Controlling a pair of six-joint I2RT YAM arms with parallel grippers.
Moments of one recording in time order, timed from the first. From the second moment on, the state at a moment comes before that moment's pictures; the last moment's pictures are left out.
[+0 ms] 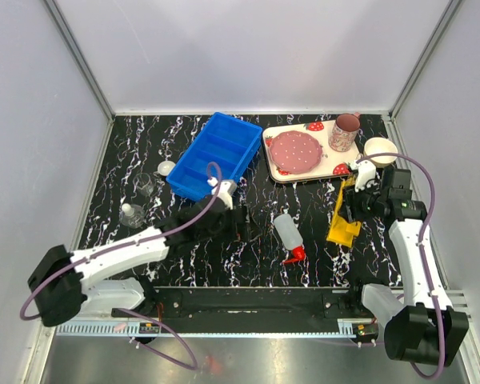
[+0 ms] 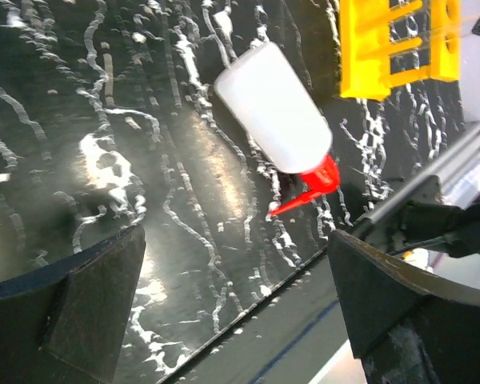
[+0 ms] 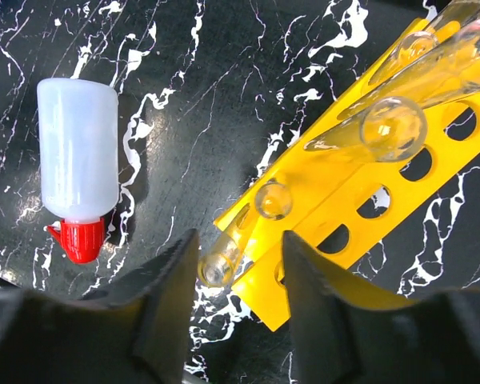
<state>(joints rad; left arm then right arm) -0.94 1.10 0.65 -0.14 -0.03 -0.76 -0.13 0.98 0.83 -0.76 -0.44 -0.35</state>
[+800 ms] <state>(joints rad) -1.07 1.99 1.55 -0.77 -0.08 -1.12 -0.28 0.72 0.83 -0.73 -0.53 -0.32</state>
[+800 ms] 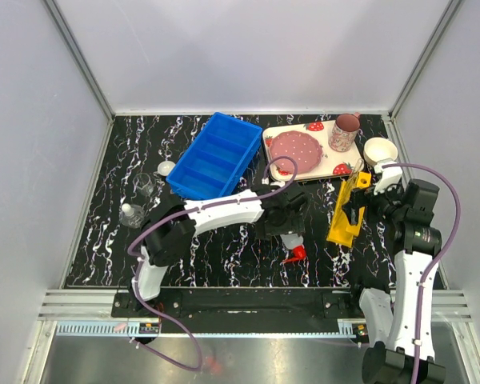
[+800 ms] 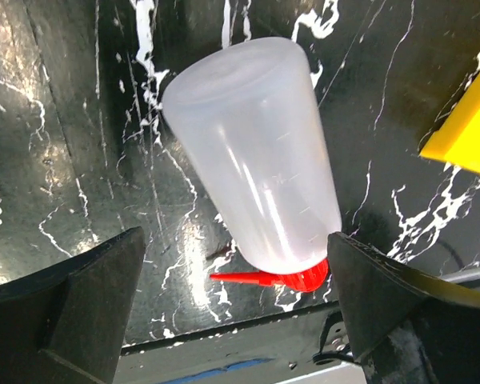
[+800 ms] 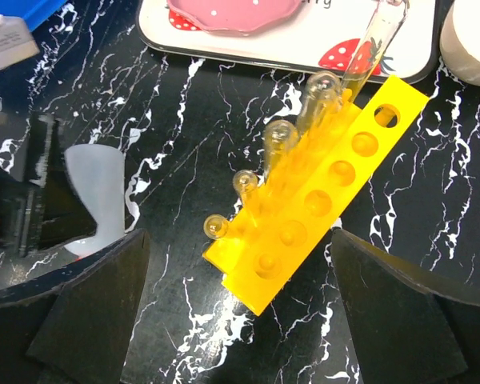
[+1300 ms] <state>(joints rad) -1.08 2.17 1.70 -0.86 -0.12 -1.19 -0.28 0.70 0.83 -0.72 -0.57 -0.30</state>
